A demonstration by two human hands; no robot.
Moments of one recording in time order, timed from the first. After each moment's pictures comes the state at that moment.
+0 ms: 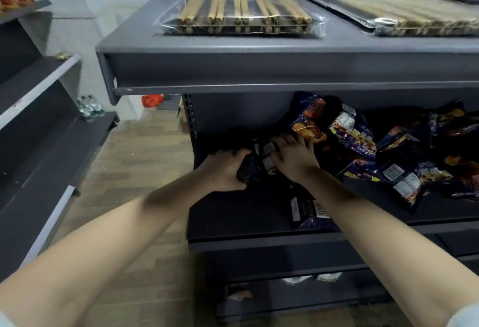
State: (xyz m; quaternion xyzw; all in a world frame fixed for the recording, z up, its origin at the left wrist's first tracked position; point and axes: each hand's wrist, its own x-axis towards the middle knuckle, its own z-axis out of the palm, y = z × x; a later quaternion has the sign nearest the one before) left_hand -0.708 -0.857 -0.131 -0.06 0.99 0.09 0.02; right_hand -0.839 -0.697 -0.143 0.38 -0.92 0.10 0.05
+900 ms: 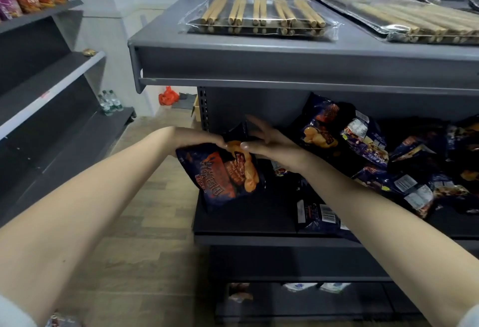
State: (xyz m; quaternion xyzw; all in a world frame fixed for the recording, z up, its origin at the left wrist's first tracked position) left_hand -0.679 -0.926 -0.057 -0.29 0.75 0.54 0.25; right_hand -0.801 -0.734 -0.085 0.44 -0.67 0.47 -0.36
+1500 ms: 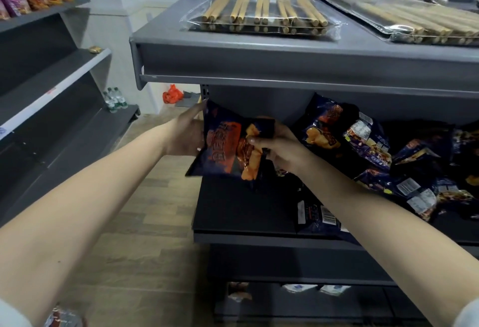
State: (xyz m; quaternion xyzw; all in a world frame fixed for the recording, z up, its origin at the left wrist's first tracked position) left_hand -0.672 -0.941 -0.067 -0.22 0.60 0.76 0.09; right_hand -0.797 -0.740 -0.087 0.28 -0.59 0.66 -0.39
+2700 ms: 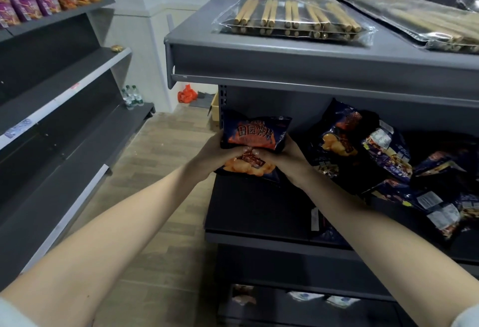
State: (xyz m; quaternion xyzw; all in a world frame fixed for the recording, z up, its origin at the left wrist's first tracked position) left_hand -0.670 -0.896 -0.120 -0.21 0.75 0.60 -0.18; right_hand -0.790 -0.749 -0.119 0.35 -0.65 0.63 -0.26
